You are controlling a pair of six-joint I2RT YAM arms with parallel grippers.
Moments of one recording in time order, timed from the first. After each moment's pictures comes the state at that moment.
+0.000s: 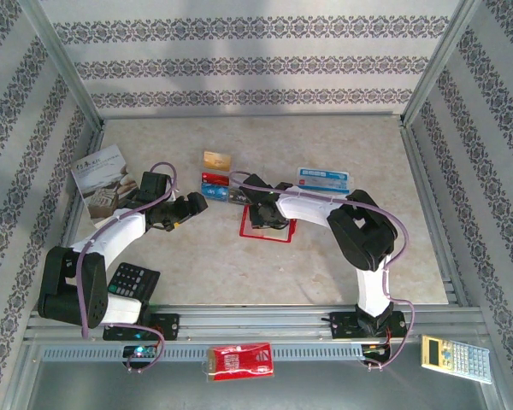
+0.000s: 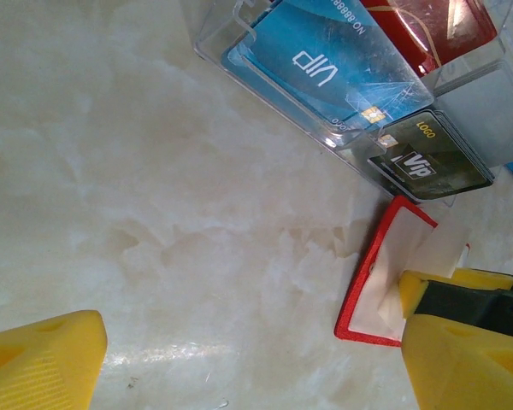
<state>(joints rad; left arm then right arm) -0.13 1.37 0.76 -0.37 0.39 -0.64 0.74 1.96 1.28 -0.60 0.10 0.64</state>
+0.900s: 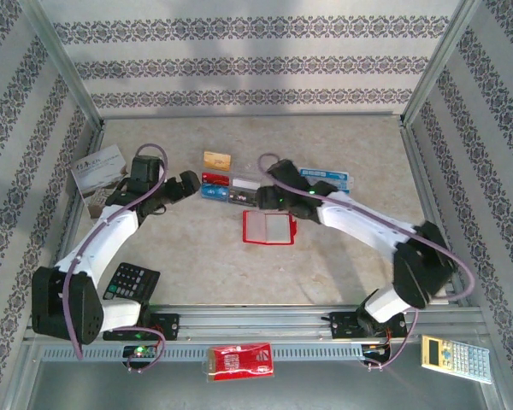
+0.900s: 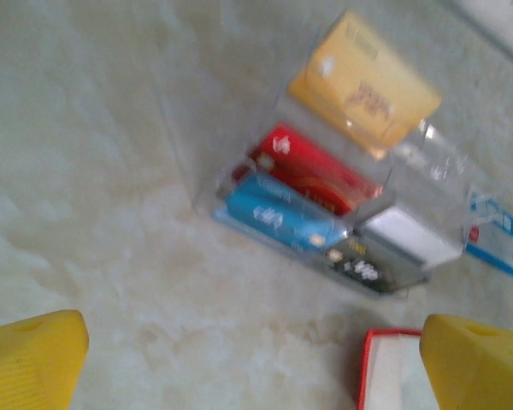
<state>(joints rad) -0.14 1.26 0.91 -0.43 0.14 -0.58 0.67 1.50 1.12 -0.49 0.19 0.53</state>
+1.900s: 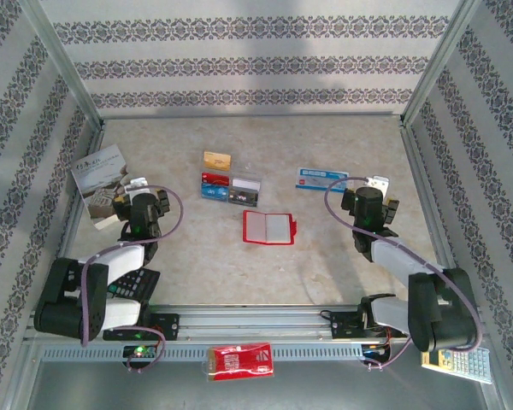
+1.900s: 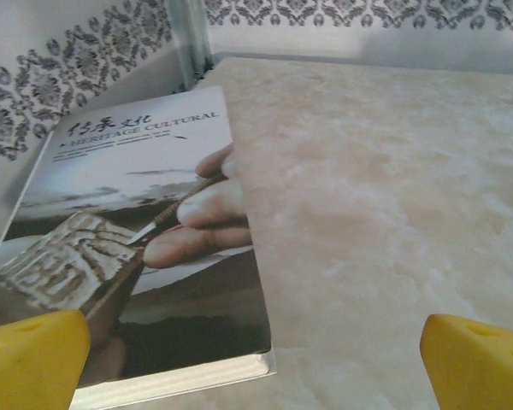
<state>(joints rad) -0.10 1.30 0.36 0.55 -0.53 -0.10 0.11 1.23 0.41 0.28 0.45 0.16</state>
